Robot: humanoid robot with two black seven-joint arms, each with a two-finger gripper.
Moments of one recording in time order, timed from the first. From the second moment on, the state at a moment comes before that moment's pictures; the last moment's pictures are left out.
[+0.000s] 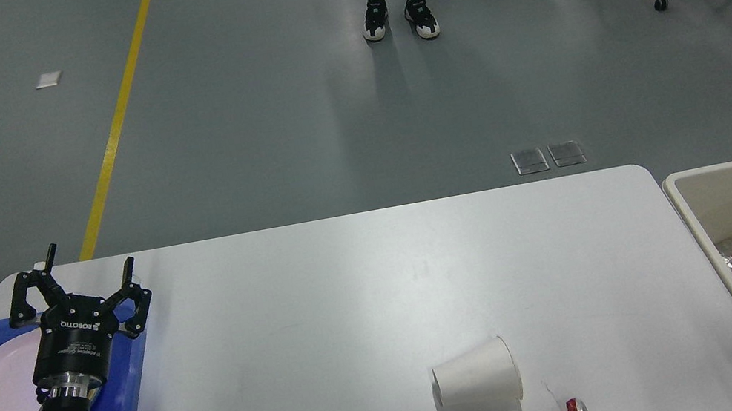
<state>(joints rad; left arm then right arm) -0.24 0.13 -1.54 -0.79 0.36 -0.61 -0.24 0.57 -0.40 -0.88 0.22 0.13 -0.09 -0.19</state>
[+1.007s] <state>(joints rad) -0.24 0.13 -1.54 -0.79 0.36 -0.61 -0.24 1.81 -0.49 -1.39 1.12 0.13 0.64 -0.20</state>
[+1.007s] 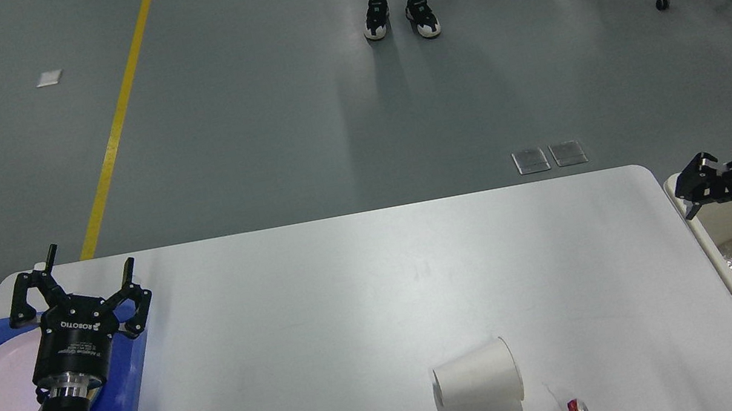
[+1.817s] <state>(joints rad) -0.24 0.13 -1.54 -0.79 0.36 -0.61 -0.24 2.44 -0.22 -1.33 1.65 0.18 0.74 -0.19</state>
